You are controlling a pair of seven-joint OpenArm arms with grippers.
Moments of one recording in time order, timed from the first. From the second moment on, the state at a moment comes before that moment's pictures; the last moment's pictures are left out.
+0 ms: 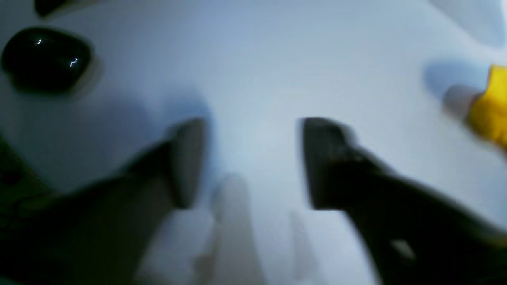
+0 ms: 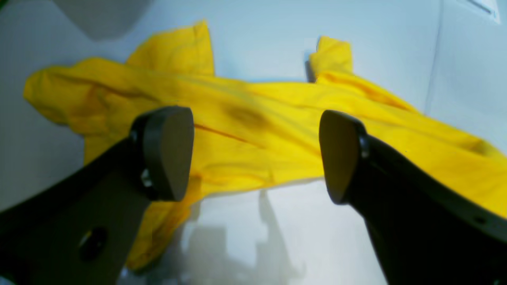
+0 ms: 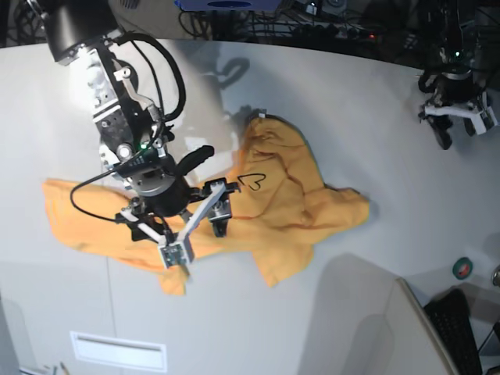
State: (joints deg) left arm 24.5 -19.2 -19.0 77.9 -29.8 0.1 -2.5; right arm 1.0 6.1 -25.2 98.1 8.1 -8.8 -39.7
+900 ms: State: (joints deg) left arm -6.8 -19.7 8.5 61.7 -30.1 -0.7 21.2; right arm -1.7 6.4 -29.2 93.0 8.2 -8.6 -39.4
